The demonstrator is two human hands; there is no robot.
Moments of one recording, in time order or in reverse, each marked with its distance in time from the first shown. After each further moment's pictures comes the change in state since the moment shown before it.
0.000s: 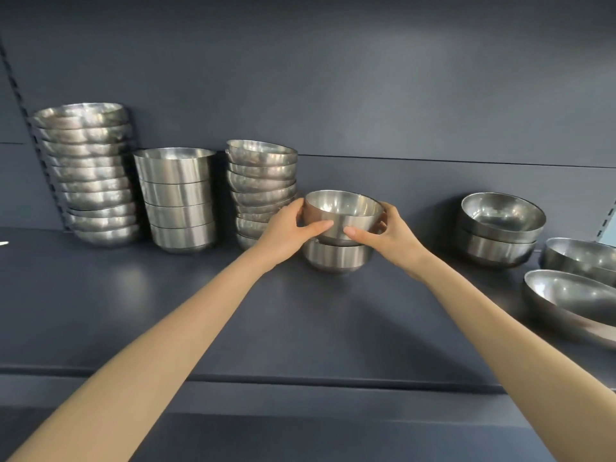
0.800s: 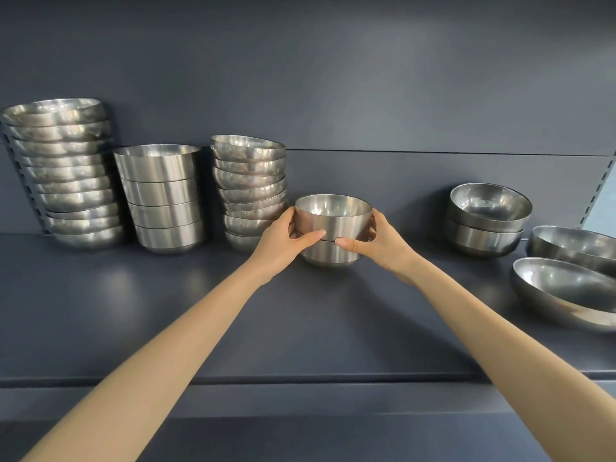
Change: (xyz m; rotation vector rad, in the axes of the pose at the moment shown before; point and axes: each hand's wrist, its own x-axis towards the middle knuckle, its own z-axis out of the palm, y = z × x) left_hand -0.004 -0.026 0.016 -0.140 -0.021 -0.034; right_hand -0.001 0.022 0.001 -0.033 -0.083 0.024
